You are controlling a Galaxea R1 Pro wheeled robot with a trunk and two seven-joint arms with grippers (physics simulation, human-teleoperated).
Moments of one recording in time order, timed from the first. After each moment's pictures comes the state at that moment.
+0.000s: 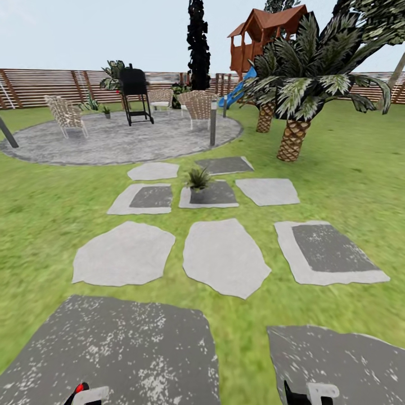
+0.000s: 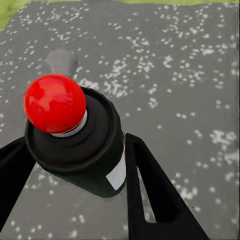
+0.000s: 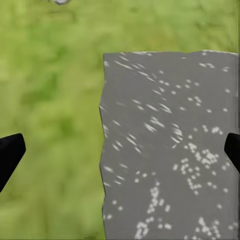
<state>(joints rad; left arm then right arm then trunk) -0.27 0.10 0.15 -0.24 -0.07 -0.54 0.16 -0.39 -0.11 -0.02 -0.03 -0.05 -0.63 0.00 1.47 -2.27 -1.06</state>
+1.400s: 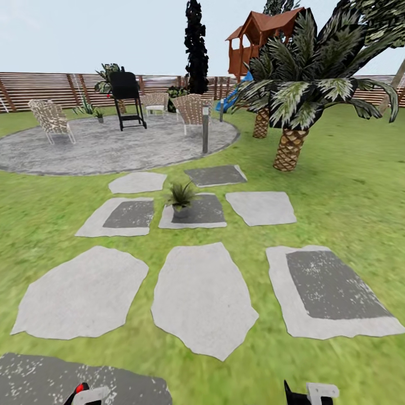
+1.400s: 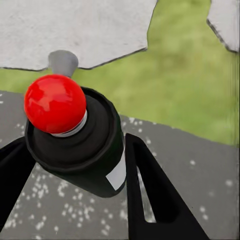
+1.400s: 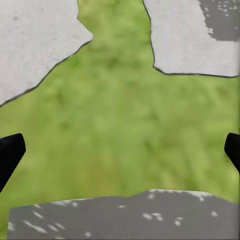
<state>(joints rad) -0.27 0.10 0.15 -0.24 -0.07 -0.54 0.16 -0.39 -0.11 -0.02 -0.03 -0.05 -0.63 0.00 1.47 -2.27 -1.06</state>
